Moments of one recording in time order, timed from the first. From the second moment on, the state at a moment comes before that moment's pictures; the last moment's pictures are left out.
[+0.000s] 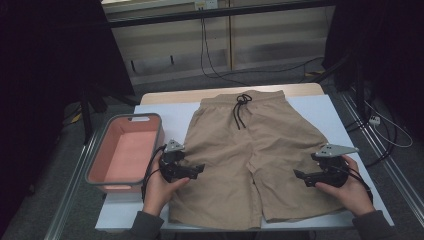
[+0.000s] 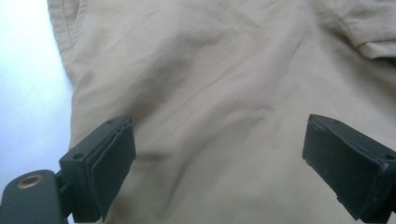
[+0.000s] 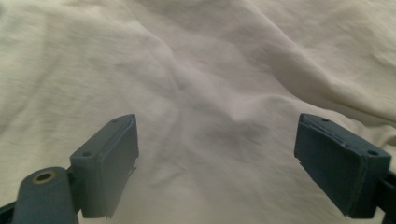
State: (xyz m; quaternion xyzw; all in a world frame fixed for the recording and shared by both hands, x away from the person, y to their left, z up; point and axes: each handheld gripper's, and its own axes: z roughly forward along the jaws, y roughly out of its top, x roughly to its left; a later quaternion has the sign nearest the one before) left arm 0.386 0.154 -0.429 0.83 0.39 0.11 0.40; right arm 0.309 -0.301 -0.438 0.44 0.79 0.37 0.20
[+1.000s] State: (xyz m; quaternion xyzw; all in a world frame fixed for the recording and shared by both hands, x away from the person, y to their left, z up) left arm 0.366 0.164 -0.452 0.85 0.38 0.11 0.34; right arm 0.305 -0.291 -0.445 0.42 0.80 0.38 0.19
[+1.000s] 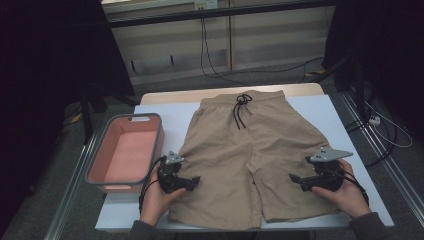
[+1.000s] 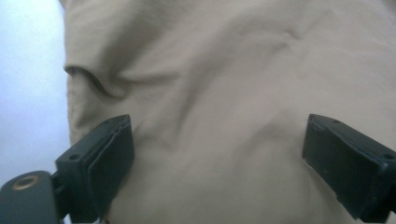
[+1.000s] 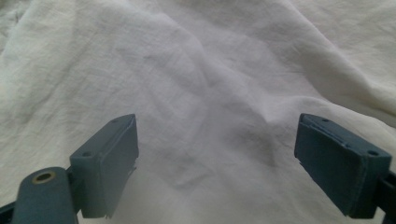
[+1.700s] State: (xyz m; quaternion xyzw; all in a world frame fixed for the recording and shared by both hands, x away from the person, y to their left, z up) left arm 0.365 0.161 -0.444 0.85 0.40 0.09 0.34; right arm 0.302 -0.296 -0.448 0.43 0.80 0.38 0.19
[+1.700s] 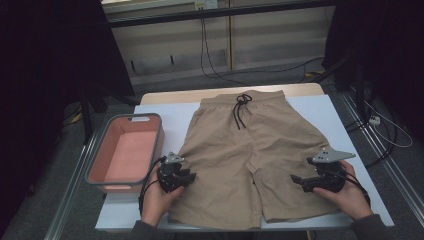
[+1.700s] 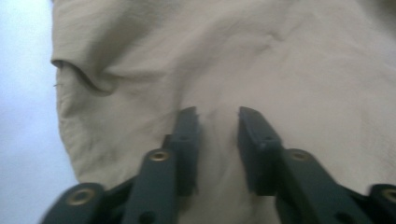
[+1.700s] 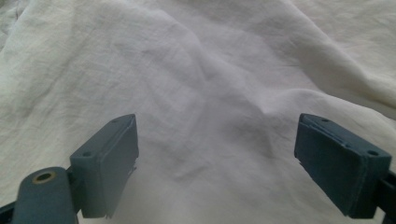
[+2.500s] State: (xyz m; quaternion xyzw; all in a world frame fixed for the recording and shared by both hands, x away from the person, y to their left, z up) left arm 0.353 0.174 -0.417 0.81 0.44 0.06 0.38; right arm 0.311 -0.280 -0.440 0.42 0.79 0.39 0.19
